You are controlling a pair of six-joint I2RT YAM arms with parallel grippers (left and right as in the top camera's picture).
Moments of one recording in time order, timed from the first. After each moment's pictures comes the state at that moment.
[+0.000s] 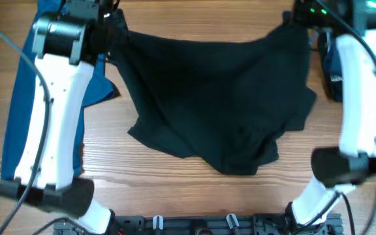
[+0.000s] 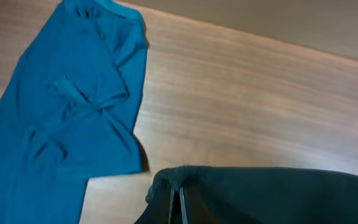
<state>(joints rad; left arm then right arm) -0.23 1.77 2.10 -1.26 -0.26 -0.40 0.08 1.97 2.33 -1.27 0.12 0.11</state>
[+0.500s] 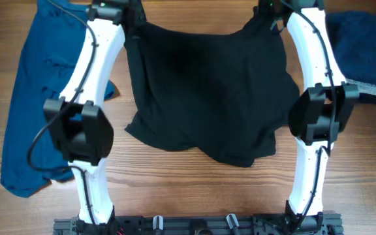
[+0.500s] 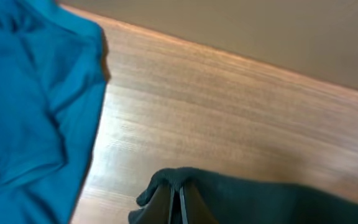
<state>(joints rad) -0.20 2.19 2.10 -0.80 -0.27 -0.41 0.08 2.39 2.33 -0.80 0.10 0.12</state>
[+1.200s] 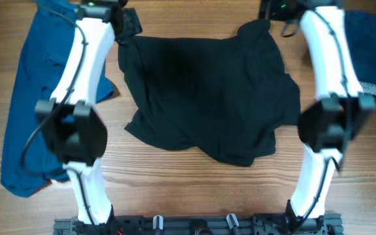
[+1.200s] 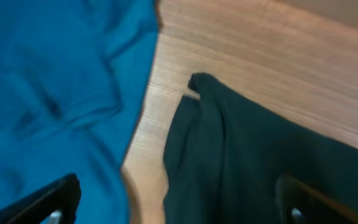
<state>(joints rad) -0.14 2.14 2.09 -1.03 -0.27 -0.44 0.05 2.22 2.32 -1.08 0.04 0.14</state>
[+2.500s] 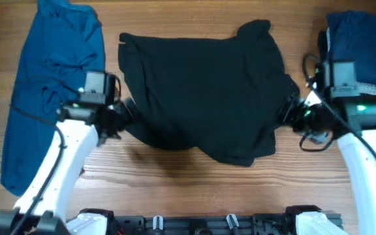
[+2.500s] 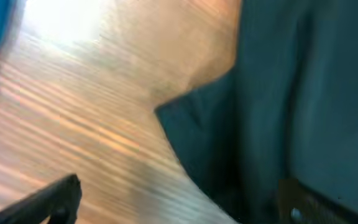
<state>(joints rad) -0.13 1.38 0.91 -0.84 0.04 -0.68 0.05 1.25 1.22 -1.28 -0.13 0.49</state>
